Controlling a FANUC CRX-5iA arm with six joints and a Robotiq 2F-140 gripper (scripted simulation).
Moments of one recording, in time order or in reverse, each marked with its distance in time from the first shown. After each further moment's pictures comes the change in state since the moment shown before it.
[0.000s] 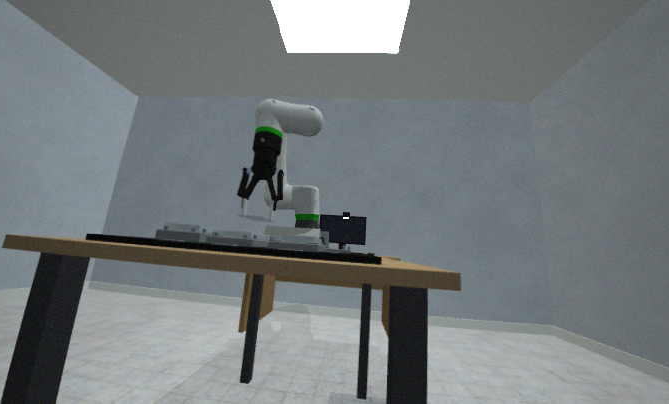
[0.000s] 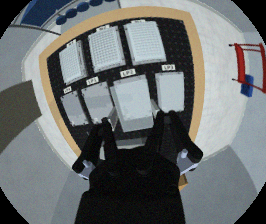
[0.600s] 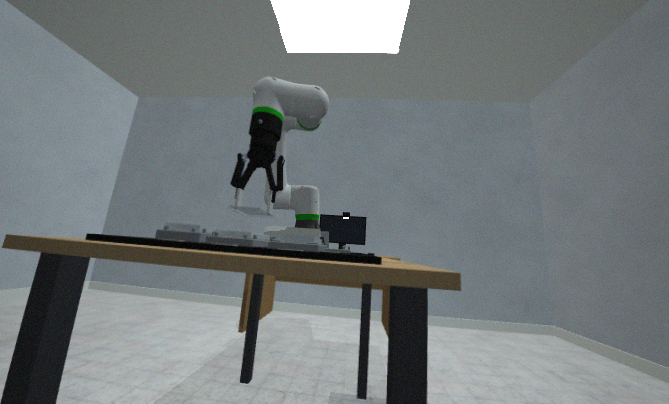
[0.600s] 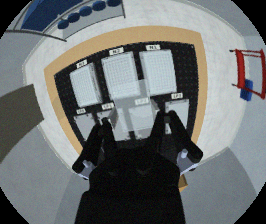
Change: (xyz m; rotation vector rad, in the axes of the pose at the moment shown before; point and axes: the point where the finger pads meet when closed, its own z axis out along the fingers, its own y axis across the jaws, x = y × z) arm 0.103 -0.025 -0.008 -0.004 0.014 0.000
